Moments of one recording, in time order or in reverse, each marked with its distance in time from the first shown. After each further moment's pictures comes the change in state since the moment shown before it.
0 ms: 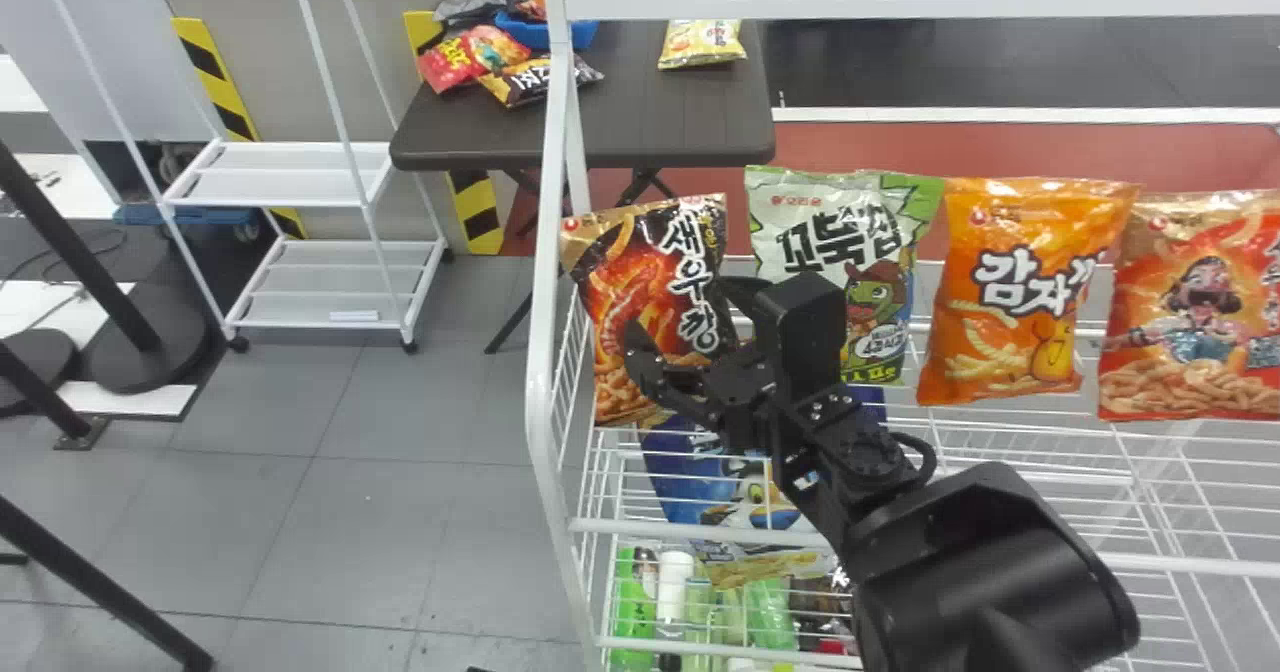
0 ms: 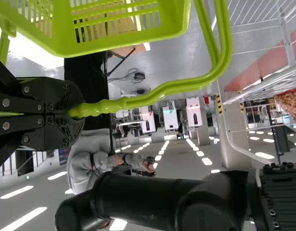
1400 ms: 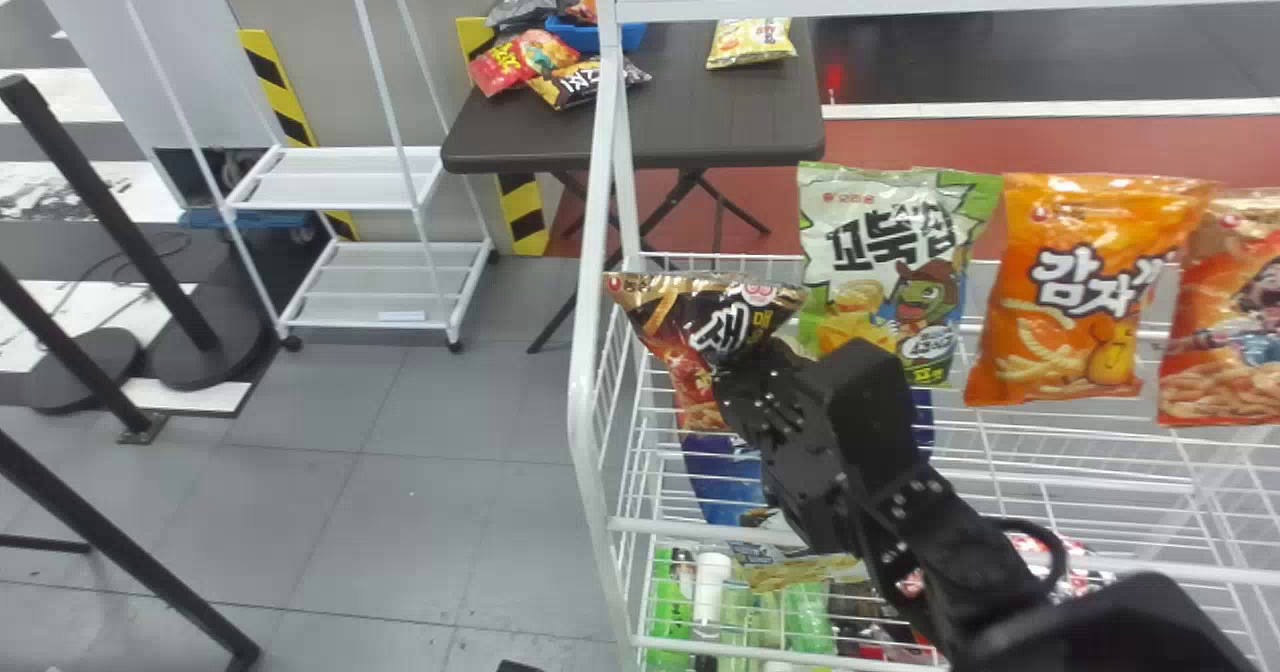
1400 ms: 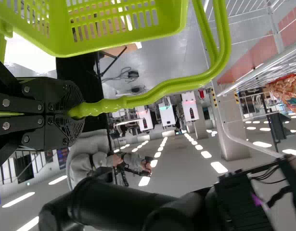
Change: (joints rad) left arm 0.006 0.002 0.007 0.018 0.020 -0.083 -0.004; right arm 0.299 -0.009 -0.029 -0.460 0.281 0.290 0.153
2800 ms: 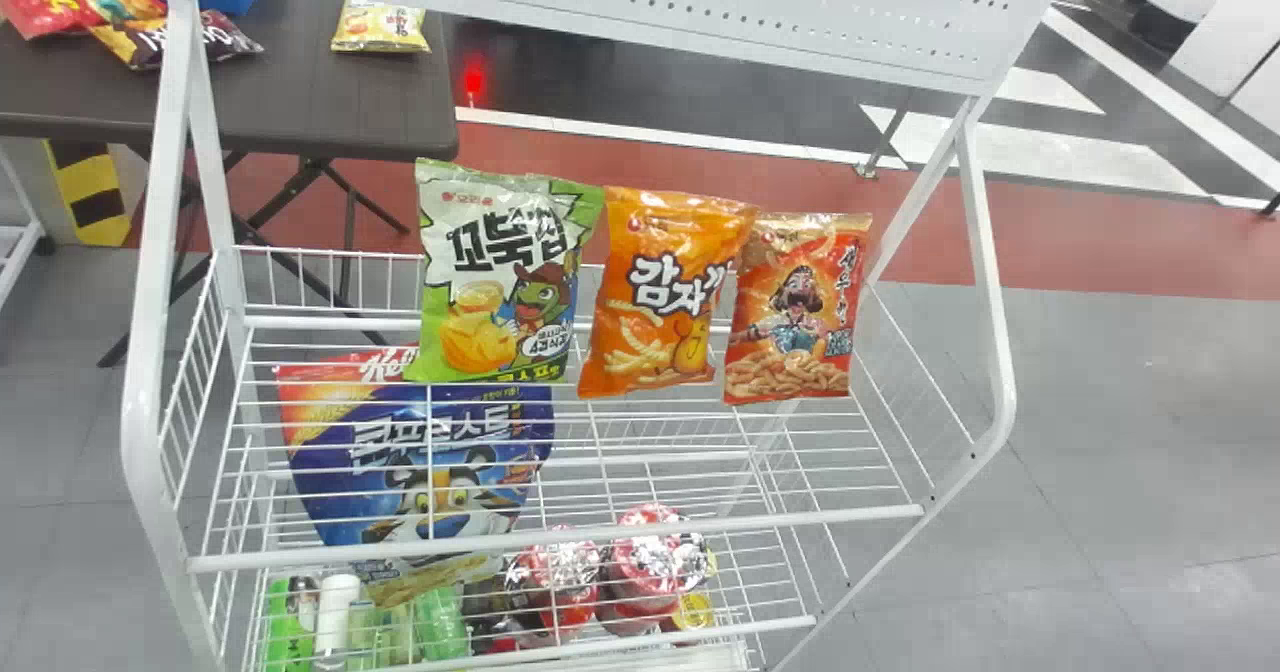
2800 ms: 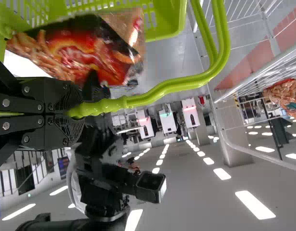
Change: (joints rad) left arm -0.049 -0.022 -0.025 0.043 -0.007 -0.019 0.058; right arm 0.588 -0.157 -0.304 -0.383 -0.307 0.718 0.226
